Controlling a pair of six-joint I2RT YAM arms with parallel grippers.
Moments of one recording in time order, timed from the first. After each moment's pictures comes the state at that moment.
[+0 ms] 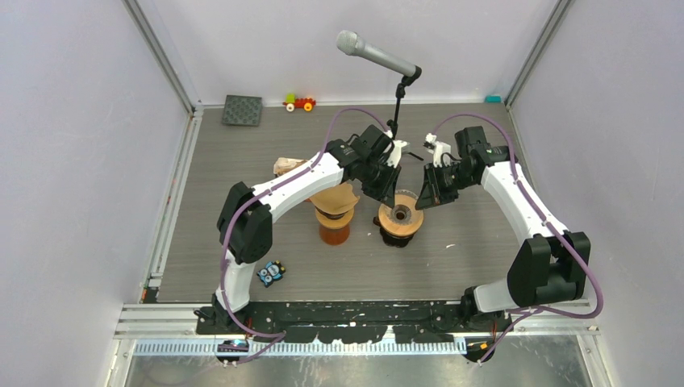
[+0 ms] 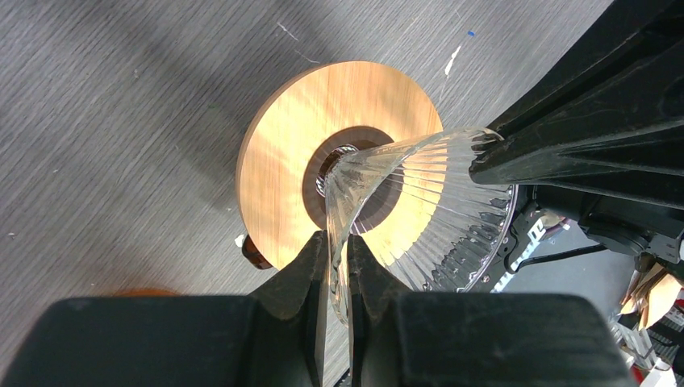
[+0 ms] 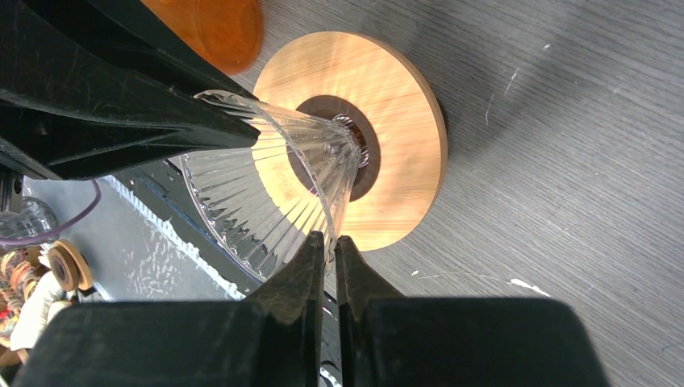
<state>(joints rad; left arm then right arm) -0.85 2.01 1.80 -0.74 0.36 -0.31 0.12 1.42 1.18 -0.97 -0.61 -0.08</state>
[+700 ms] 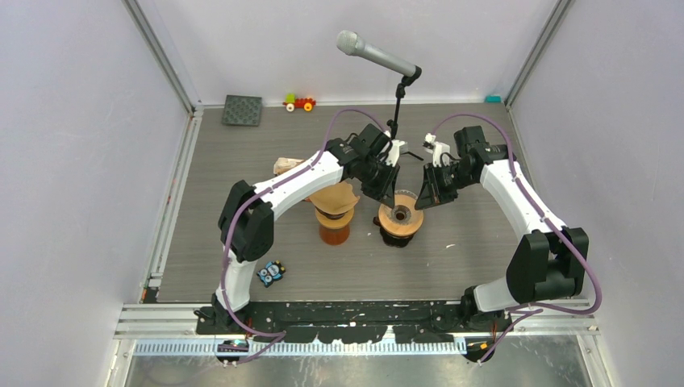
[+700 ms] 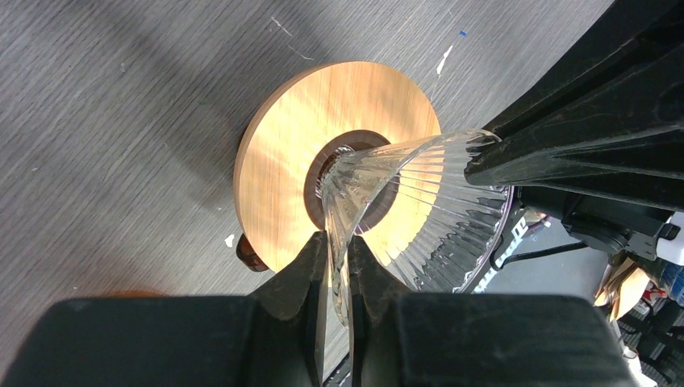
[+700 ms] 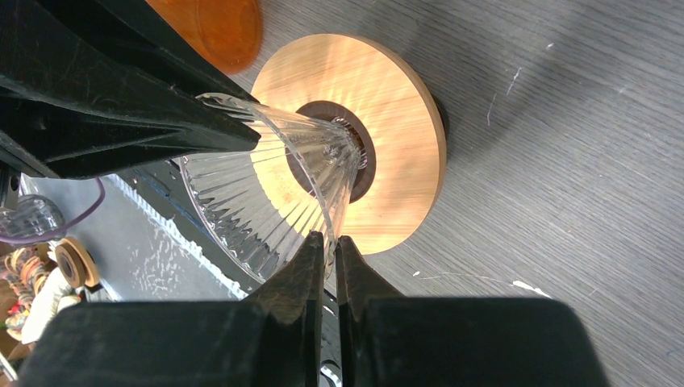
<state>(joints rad) -0.83 2.02 1.81 -0.74 0.41 -0.34 0.12 1.45 1.18 -0.98 -0.61 -0.08</state>
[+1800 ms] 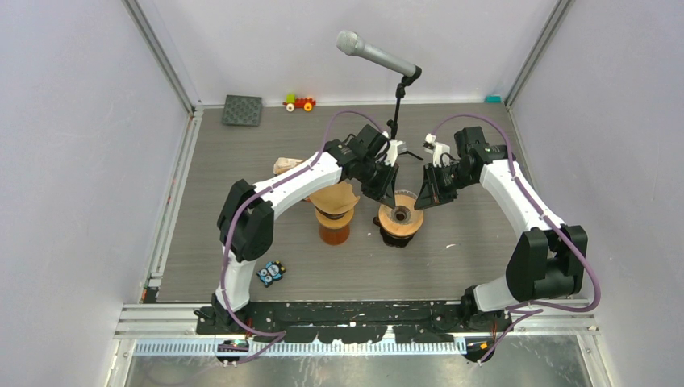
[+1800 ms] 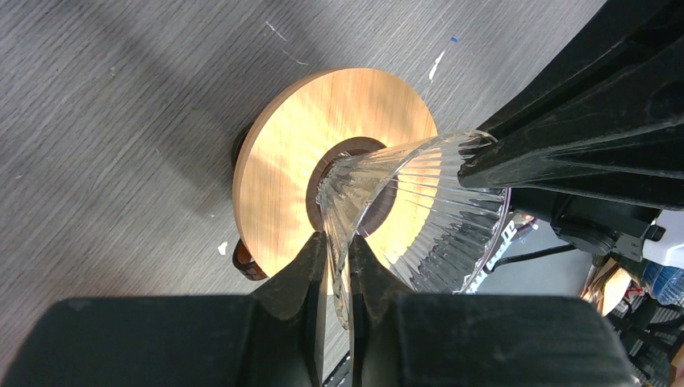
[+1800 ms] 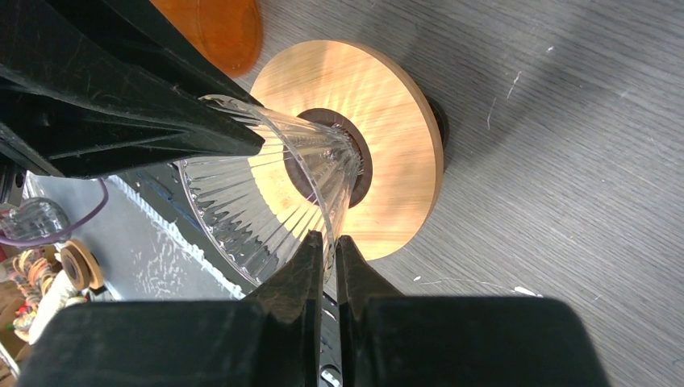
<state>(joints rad) -0.82 2.02 1.76 -0.69 0.44 -0.37 0.12 1.46 1.17 -0.96 -0.63 -0.08</state>
